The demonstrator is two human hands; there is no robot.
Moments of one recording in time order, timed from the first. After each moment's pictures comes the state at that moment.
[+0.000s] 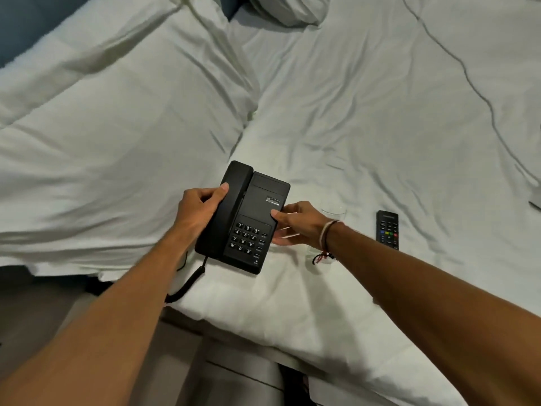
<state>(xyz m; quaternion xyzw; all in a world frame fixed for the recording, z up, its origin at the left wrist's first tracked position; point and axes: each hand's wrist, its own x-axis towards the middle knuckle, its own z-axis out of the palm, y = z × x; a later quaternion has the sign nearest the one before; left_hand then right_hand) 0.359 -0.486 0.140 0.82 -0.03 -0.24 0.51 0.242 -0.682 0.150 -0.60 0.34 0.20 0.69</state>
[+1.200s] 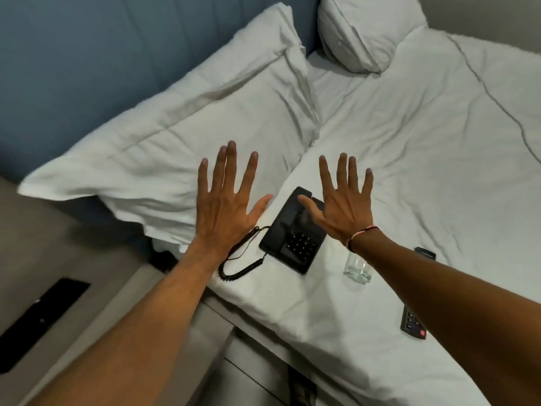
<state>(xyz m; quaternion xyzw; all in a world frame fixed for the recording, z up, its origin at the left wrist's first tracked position) 0.327 -0.409 0.224 0.93 -0.26 0.25 -0.01 0.264 -0.641 0.231 -0.99 0.11 -0.02 0.00</state>
